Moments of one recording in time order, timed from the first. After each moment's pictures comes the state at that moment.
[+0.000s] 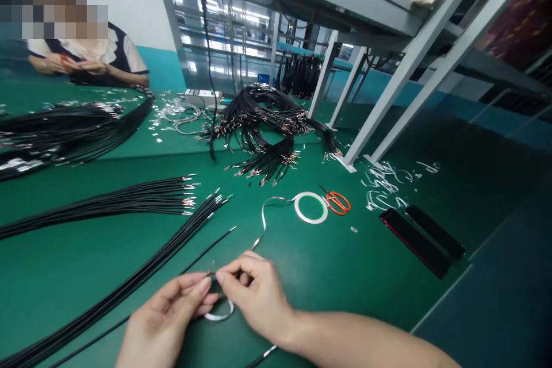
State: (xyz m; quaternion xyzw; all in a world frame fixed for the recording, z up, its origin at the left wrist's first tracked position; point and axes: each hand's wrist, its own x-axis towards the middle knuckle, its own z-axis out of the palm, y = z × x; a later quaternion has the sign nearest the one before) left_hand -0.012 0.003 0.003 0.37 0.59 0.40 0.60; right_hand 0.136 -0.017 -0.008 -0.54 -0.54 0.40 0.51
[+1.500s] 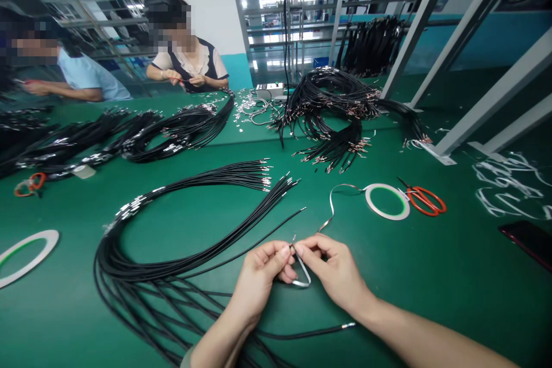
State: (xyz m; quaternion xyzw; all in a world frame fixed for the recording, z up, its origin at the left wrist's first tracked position) left_hand -0.020 -0.012 0.010 0.41 0.48 0.37 0.68; right_hand 0.133 -0.027 -0.008 -0.51 -0.54 0.47 0.48
